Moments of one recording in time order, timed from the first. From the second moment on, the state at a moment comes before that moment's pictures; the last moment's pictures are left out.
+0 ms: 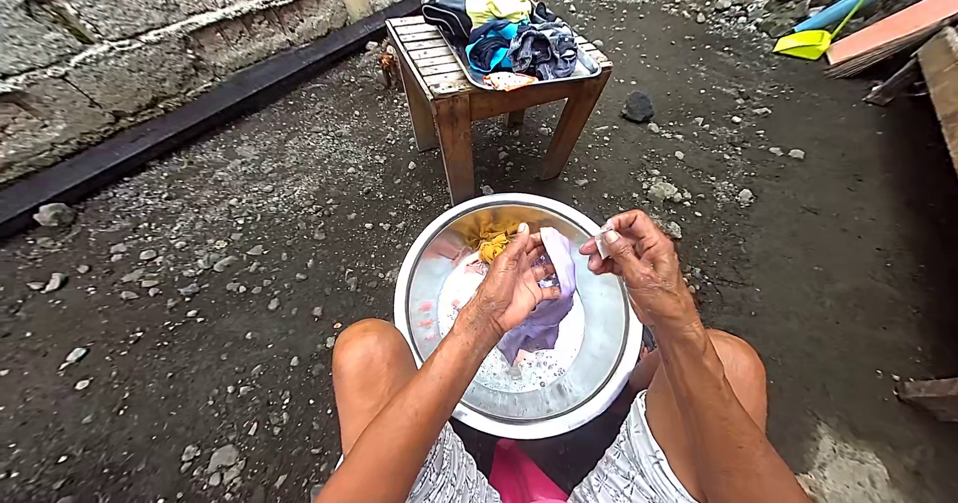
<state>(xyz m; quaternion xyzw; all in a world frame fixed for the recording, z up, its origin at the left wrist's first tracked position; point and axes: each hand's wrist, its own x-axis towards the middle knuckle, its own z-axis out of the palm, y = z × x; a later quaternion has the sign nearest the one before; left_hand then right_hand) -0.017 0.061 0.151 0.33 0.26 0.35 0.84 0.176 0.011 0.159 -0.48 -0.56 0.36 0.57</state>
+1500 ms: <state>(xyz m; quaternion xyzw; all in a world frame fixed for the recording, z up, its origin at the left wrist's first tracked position) -0.056 0.073 0.165 0.52 0.17 0.33 0.77 0.187 0.022 0.129 -0.10 -0.49 0.61 0.61</state>
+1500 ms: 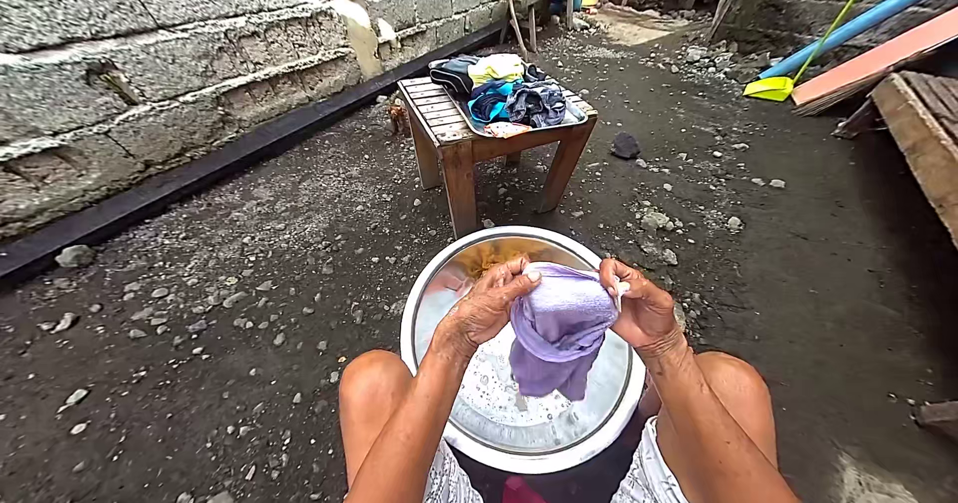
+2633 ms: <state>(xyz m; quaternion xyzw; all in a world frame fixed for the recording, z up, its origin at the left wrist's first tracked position) -0.093 0.077 0.182 0.59 0.37 0.37 0.61 0.165 0.020 0.129 -0.29 -0.54 0.52 0.60</state>
